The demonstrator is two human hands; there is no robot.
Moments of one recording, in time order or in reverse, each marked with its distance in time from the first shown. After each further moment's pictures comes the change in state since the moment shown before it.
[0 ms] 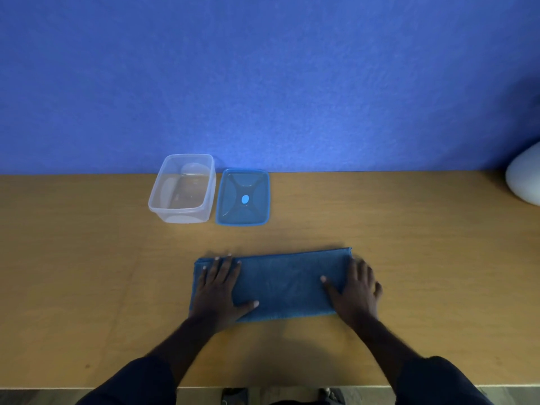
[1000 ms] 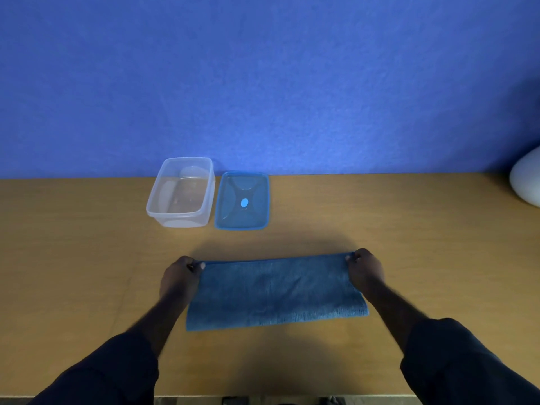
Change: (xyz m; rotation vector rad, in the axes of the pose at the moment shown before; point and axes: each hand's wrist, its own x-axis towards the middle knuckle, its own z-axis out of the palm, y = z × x) left_hand 0.040 -0.060 -0.034 -0.510 0.186 -0.556; right_hand 0.075 0.001 -0.026 0.338 -0.029 0.189
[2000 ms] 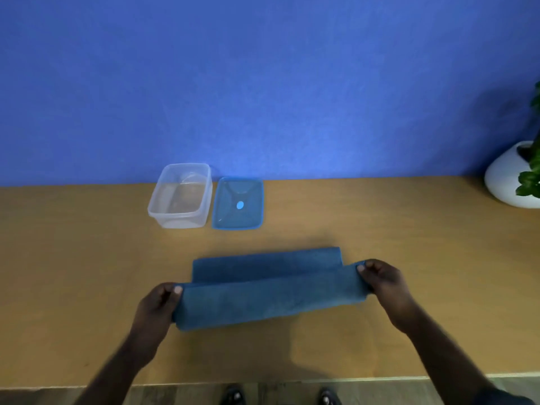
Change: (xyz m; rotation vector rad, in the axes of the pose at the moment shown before) left_hand -0.101 -0.030 -0.044 -0.716 -0.115 0.087; right_hand -0.083 0.027 -0.070 0.707 -0.197 -0.170
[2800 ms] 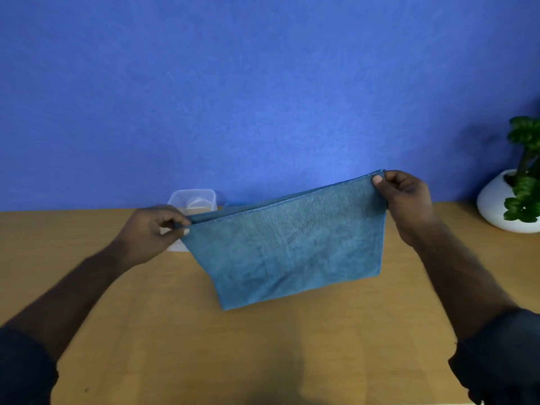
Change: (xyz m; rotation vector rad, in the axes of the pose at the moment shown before) left_hand 0.076 0.185 -0.029 0.598 -0.137 0.815; right_hand 0.044 -0.194 -0.004 0.066 0.106 -0.444
